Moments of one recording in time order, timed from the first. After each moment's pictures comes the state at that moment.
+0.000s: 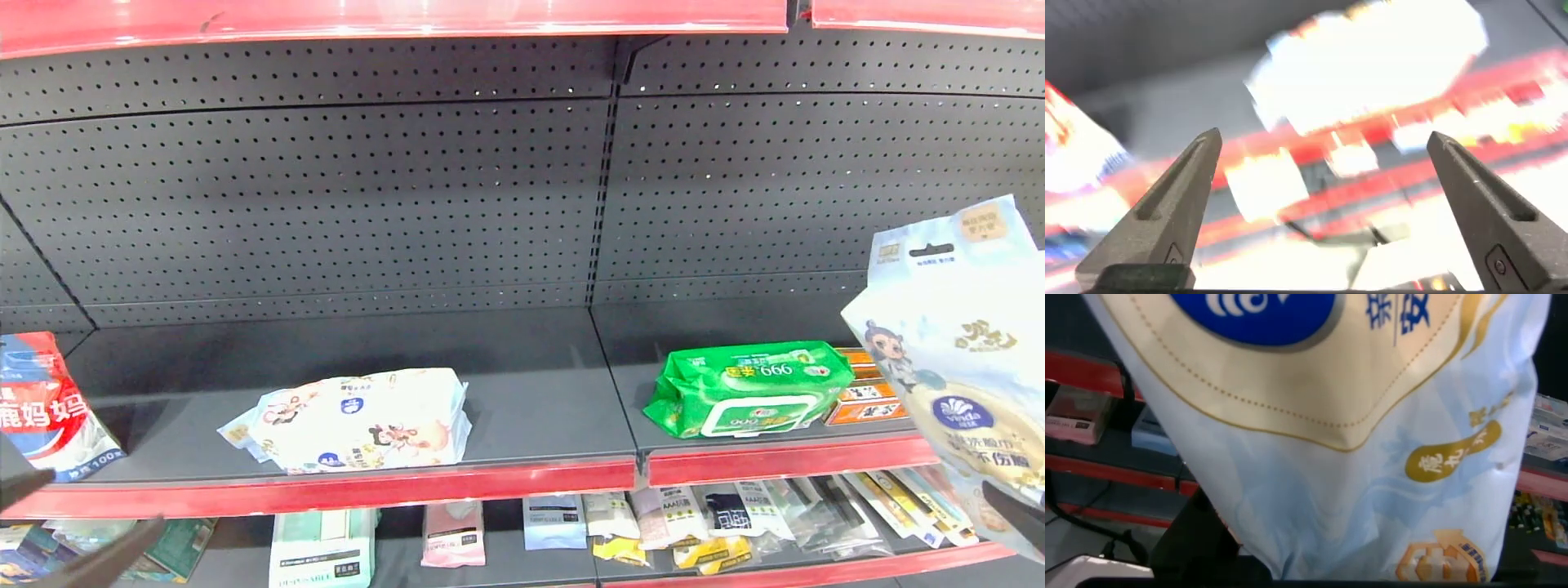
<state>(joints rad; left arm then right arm) 0.03 0.70 -0.46 0.20 -0.25 0.15 -0.02 0.71 -0.31 -0.11 0.06 -0.34</state>
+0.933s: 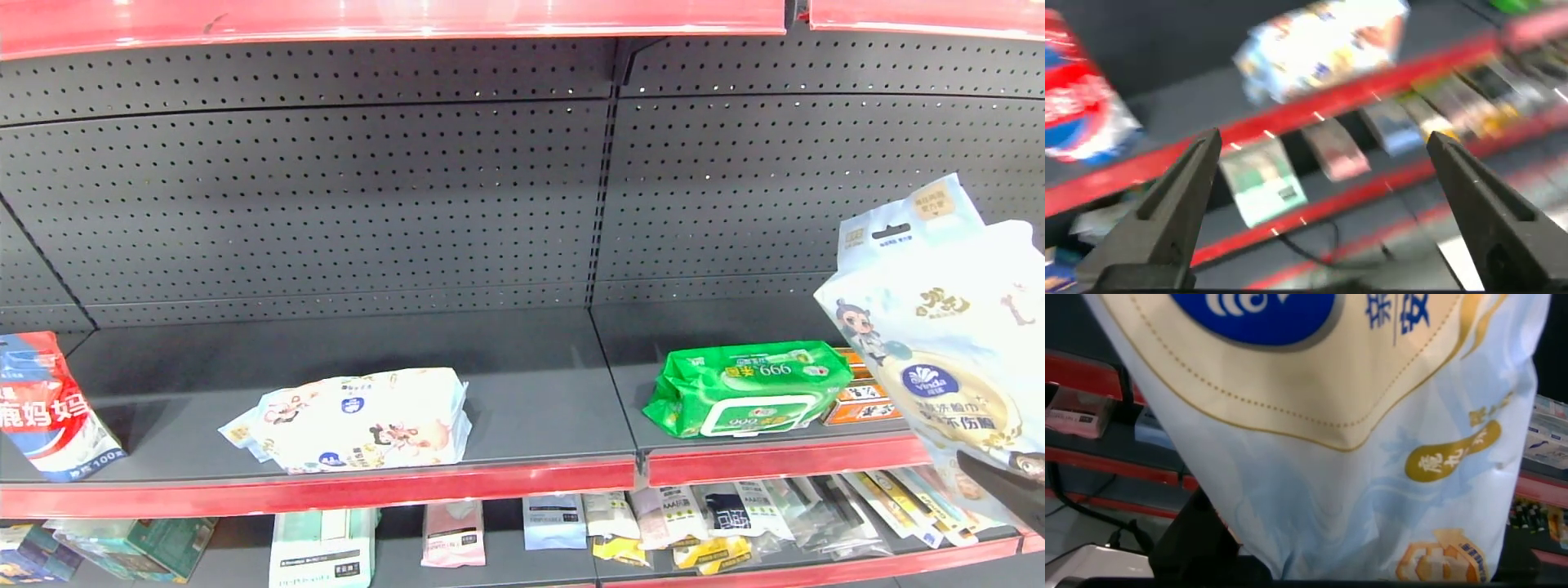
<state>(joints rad) -0.15 0.13 -0.49 0.56 -0.08 0.14 -0.01 0.83 -0.37 -0.12 0.06 -0.34</state>
